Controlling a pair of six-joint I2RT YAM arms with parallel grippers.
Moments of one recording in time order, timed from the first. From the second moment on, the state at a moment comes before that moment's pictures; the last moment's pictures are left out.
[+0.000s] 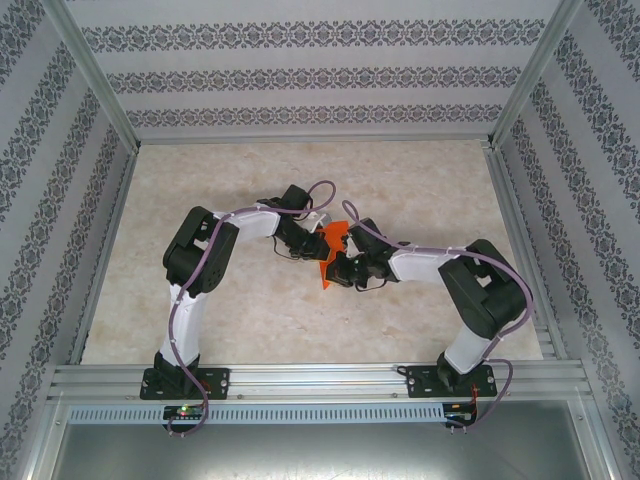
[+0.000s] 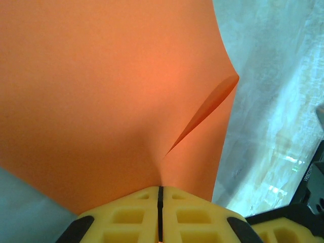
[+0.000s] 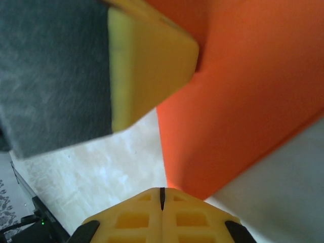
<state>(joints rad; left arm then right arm) -0.49 2.15 1.41 -0.51 0.70 -0.27 0.59 1.71 0.78 -0.07 -0.52 0.87</state>
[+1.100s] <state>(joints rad) -0.49 2.15 1.41 -0.51 0.71 -0.27 0.37 1.57 0.75 -0.12 -0.54 0.84</state>
